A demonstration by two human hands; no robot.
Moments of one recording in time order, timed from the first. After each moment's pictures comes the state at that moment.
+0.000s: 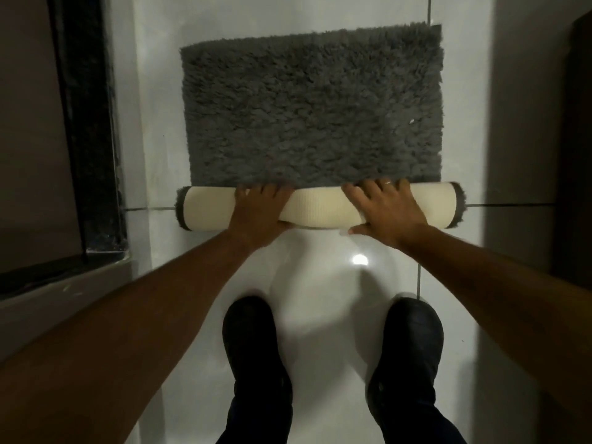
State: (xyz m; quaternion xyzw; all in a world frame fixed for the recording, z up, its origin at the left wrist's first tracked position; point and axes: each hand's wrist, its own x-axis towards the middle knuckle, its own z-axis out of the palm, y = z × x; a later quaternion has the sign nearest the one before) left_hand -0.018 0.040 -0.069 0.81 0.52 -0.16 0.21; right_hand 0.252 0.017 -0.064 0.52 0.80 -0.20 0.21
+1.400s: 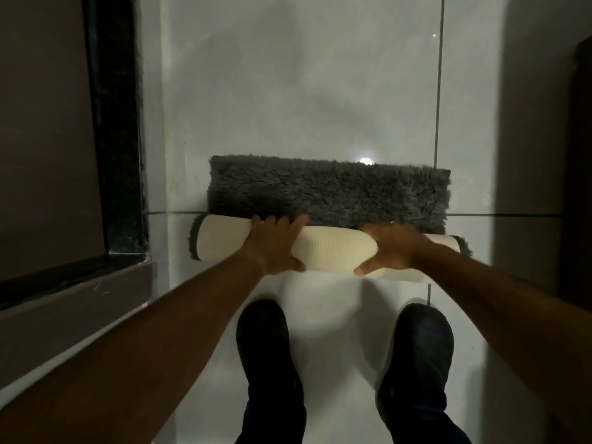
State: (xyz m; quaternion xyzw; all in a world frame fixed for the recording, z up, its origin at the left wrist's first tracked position) left_hand -0.027 0.018 -0.042 0.78 0.46 -0.32 0.28; right_hand 0.242 -0.002 -0.061 0.53 0.64 -0.51 0.23
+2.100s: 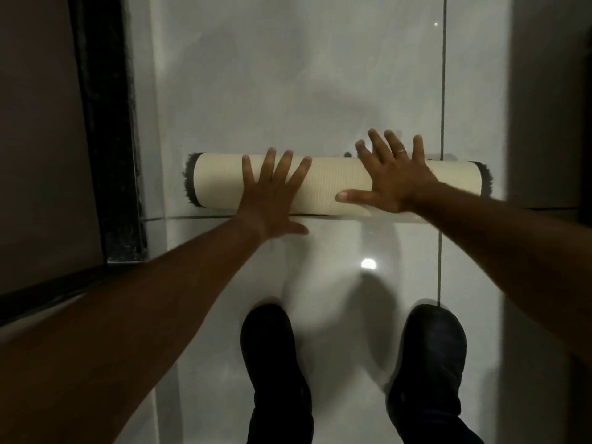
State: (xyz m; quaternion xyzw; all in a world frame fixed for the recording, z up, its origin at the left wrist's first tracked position) left_hand -0.023 0.083 -0.053 0.85 0.47 -0.20 0.12; right_hand 0.237 0.086 -0.078 0.58 0.75 -0.27 0.18
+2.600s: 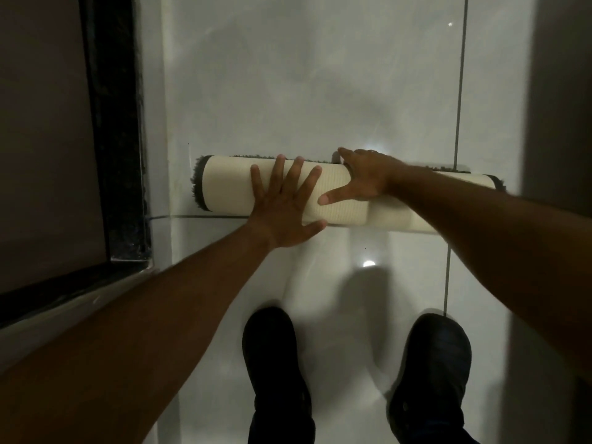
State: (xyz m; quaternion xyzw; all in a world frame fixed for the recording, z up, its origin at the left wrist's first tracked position) left_hand -0.026 0.067 -0.071 0.84 0.49 -0.17 0.16; right_hand 0.187 0.135 -0.085 0.55 0.68 -0.47 0.16
